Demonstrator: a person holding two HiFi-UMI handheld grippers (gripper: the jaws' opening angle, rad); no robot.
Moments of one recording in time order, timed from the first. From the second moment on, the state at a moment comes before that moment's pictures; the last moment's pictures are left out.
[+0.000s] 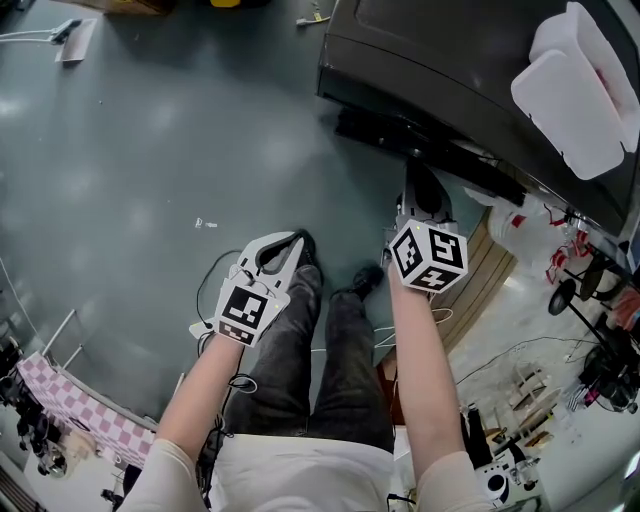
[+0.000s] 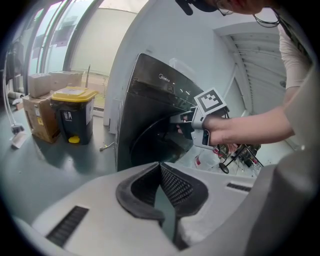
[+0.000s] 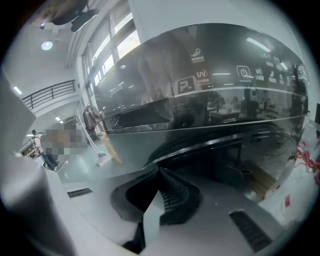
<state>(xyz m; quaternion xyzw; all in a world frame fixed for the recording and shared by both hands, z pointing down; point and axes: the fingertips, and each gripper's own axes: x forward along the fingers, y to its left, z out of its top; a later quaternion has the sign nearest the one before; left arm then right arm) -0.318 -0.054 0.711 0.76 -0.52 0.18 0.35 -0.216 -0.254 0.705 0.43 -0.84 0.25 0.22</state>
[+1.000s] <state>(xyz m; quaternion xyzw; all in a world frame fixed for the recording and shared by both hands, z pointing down) -0.307 -0.040 0.446 0.80 -0.52 0.15 0.27 -0.153 -0.134 0.443 0.36 -0.88 0.21 0.23</state>
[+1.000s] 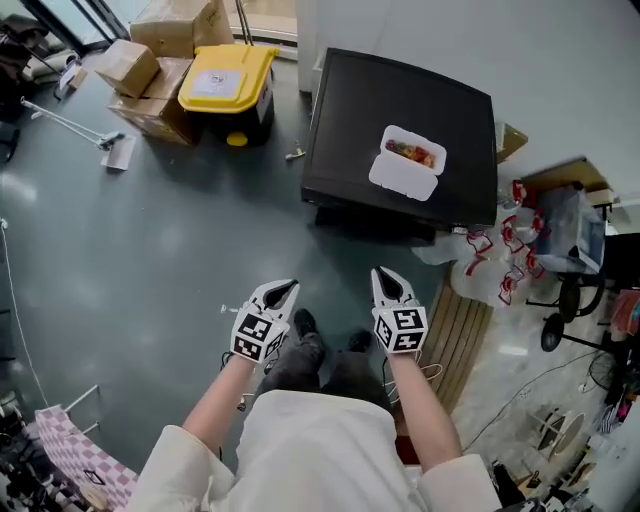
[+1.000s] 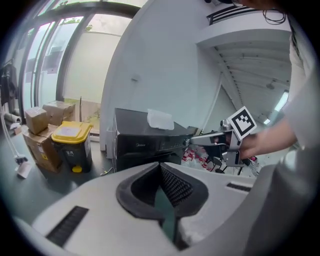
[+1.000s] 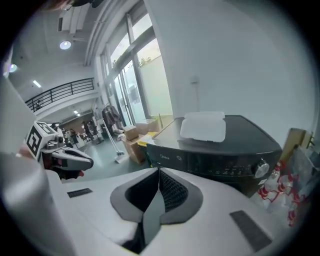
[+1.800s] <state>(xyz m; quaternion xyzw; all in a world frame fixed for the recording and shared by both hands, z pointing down) -0.266 -0.007 0.227 0.83 -0.53 0.10 0.17 -0.079 -0.076 0.214 0.35 -0.91 0.13 0.16</state>
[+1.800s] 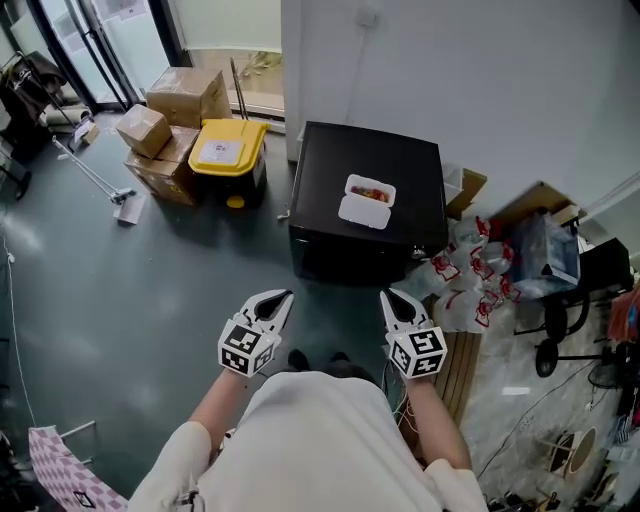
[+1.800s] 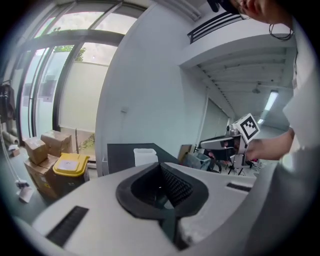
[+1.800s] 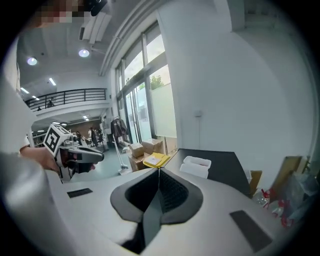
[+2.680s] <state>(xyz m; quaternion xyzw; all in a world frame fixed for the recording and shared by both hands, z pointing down) -0.262 -0.005 0.163 0.79 -0.60 0.07 0.12 -0.030 -0.087 0.151 0.33 -0.94 0.08 0.11</state>
